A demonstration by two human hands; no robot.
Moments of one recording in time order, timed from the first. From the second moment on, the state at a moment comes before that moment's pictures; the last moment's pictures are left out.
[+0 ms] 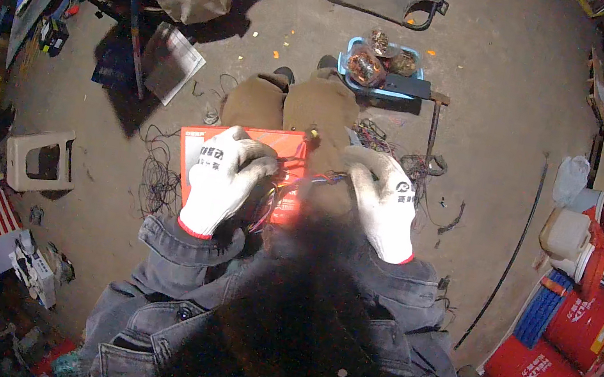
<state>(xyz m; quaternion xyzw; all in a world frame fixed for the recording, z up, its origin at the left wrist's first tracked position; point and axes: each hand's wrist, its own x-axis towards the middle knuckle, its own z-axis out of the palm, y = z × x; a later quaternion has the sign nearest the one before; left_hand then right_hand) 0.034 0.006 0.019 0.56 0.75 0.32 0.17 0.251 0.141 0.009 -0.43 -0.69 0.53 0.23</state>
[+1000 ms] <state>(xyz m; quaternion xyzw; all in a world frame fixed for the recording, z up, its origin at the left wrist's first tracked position) 0.025 0.007 -0.015 0.59 0.75 0.27 0.09 0.269 0.174 -0.055 -0.42 -0.50 0.70 0.28</state>
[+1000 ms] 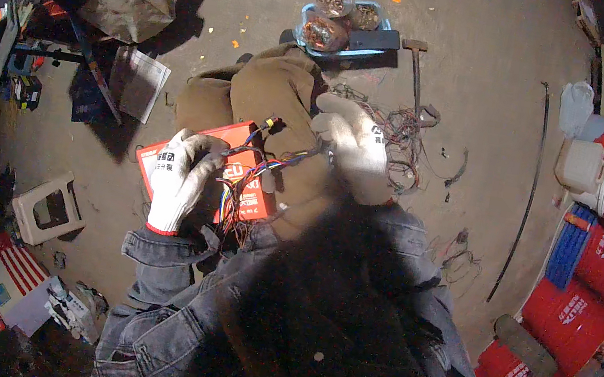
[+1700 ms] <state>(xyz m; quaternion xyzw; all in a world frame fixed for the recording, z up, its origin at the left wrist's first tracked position) 0.008 0.001 0.003 0.24 0.76 0.44 0.41 0.253 0.170 -0.074 -0.41 -0.41 0.76 0.27</state>
